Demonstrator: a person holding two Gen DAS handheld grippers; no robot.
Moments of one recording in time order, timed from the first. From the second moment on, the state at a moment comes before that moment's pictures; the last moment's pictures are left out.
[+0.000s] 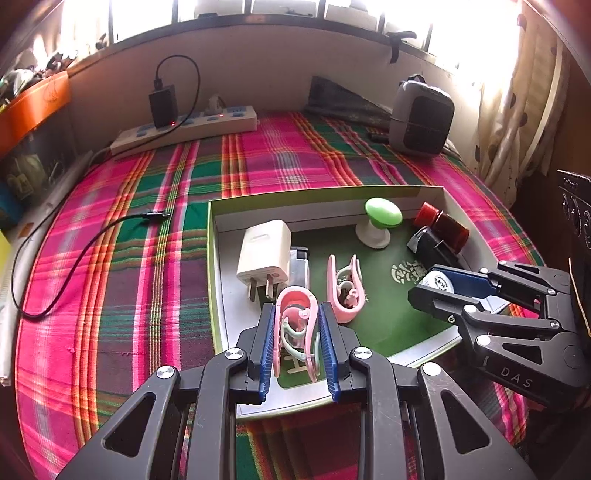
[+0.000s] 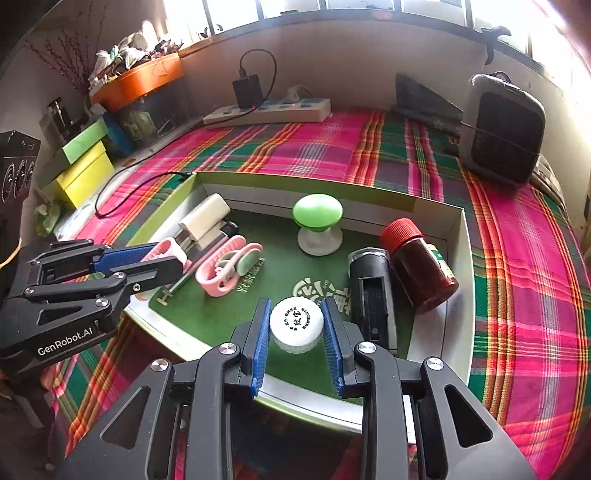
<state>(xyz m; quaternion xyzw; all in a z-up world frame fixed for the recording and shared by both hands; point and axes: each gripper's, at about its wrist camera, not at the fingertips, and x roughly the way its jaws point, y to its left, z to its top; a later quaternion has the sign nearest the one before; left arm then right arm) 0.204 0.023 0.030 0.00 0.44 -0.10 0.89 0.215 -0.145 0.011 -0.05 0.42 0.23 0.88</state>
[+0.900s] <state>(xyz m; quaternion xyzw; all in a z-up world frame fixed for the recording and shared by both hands) 0.208 0.022 0.021 0.00 0.45 -0.10 0.89 0.216 -0.149 0.006 -0.04 0.43 0.22 0.88</state>
